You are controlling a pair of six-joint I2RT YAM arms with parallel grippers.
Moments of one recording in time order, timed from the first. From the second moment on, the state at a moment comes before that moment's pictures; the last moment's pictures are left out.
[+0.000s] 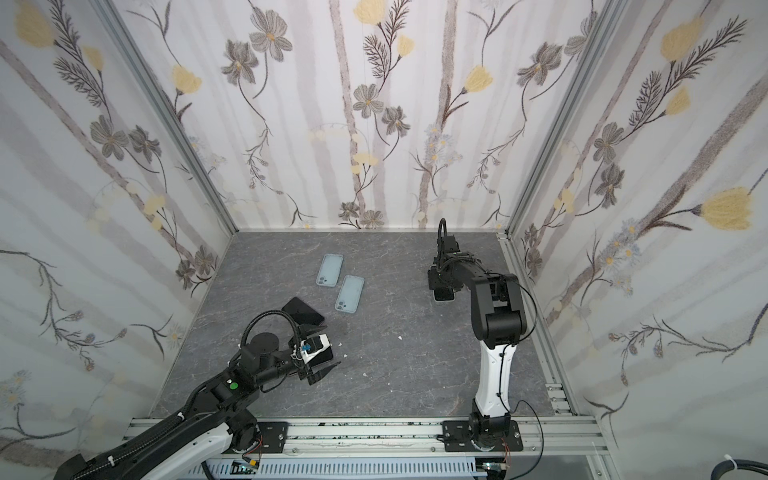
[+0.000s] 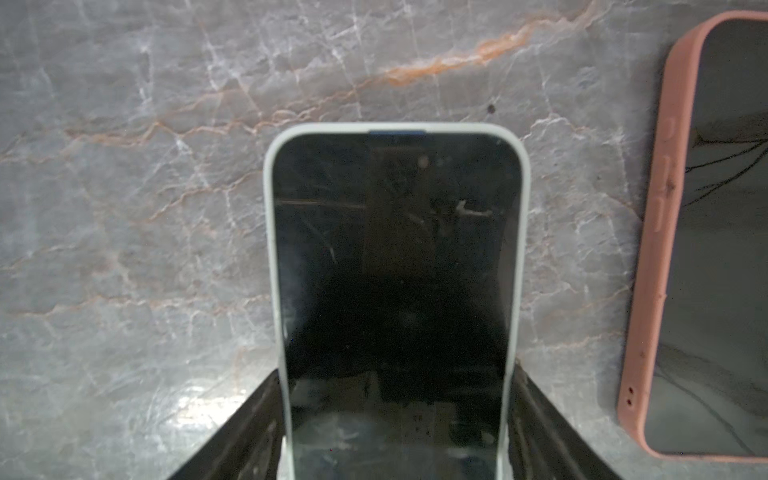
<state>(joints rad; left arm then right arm) -0.67 0.67 0.24 0.06 0.31 0.44 0.15 2.10 1.51 -0.58 0.06 0.09</state>
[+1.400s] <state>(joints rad) -0.59 0.85 0.53 0.06 -0.21 0.08 0.46 1.54 1.07 -0.29 0.07 0.10</state>
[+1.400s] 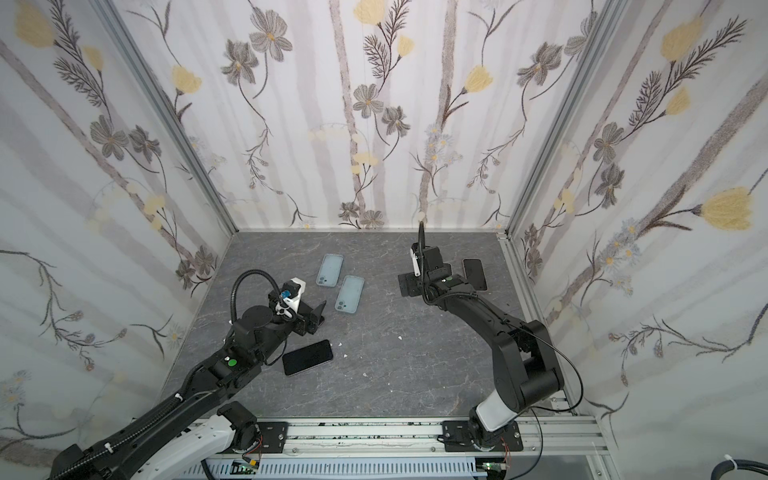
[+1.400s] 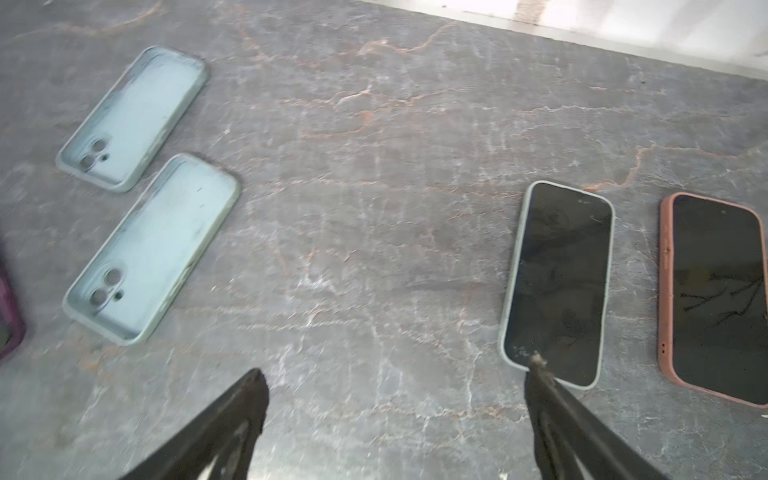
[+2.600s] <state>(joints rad) -0.56 2.12 1.48 -0.32 0.17 -0.27 0.74 0.80 0.60 -0.15 0.21 -0.13</state>
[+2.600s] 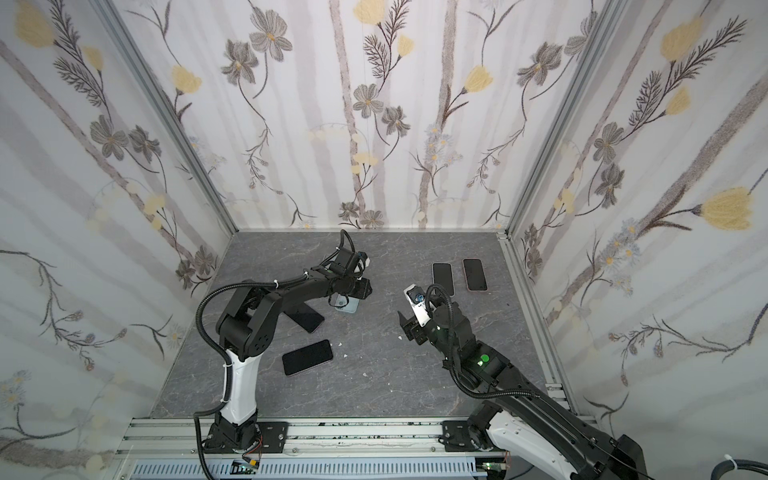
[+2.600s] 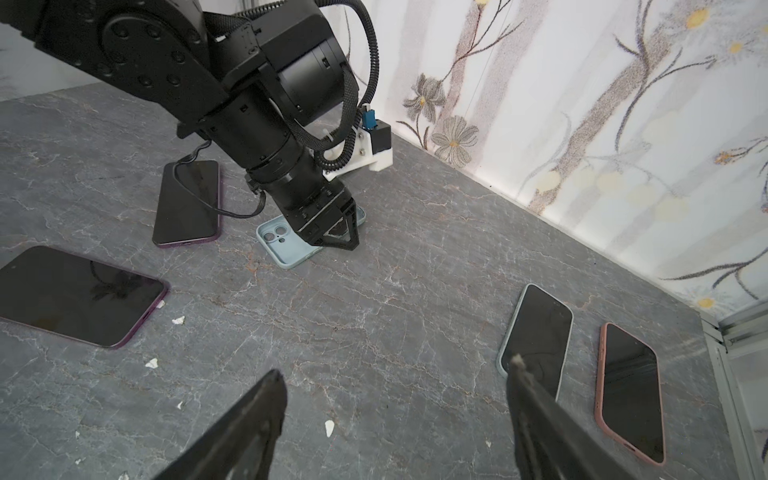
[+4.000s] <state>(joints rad) -0.55 2.16 1.50 -0.33 0.10 -0.18 0.75 1.02 0.64 -0.11 0.02 -0.02</state>
